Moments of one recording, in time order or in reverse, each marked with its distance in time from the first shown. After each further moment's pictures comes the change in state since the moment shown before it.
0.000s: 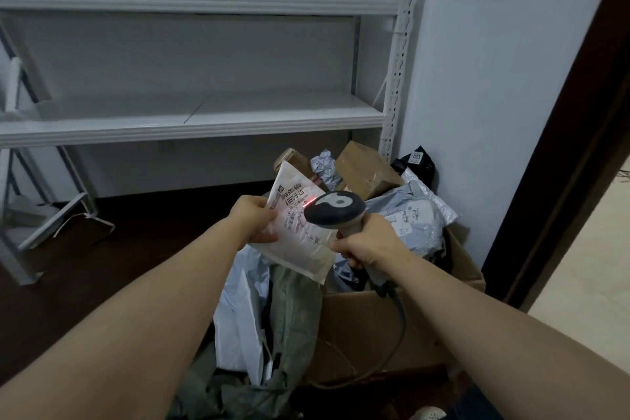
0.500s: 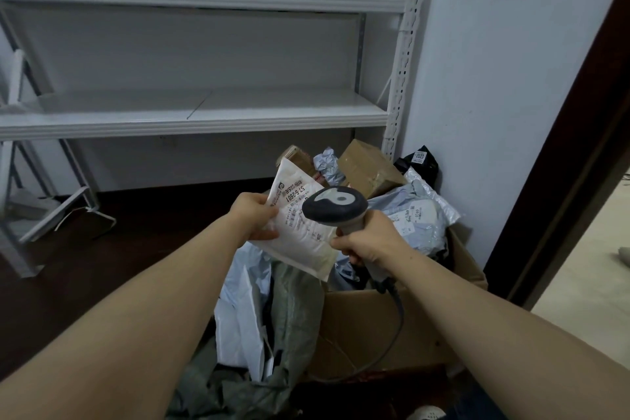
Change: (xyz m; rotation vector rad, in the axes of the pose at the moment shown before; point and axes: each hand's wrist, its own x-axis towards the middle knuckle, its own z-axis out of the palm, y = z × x) left_hand 0.005 -0.005 -0.003 -0.023 0.024 0.018; right_hand -0.003 -0.006 0.002 0.045 -0.025 -0.037
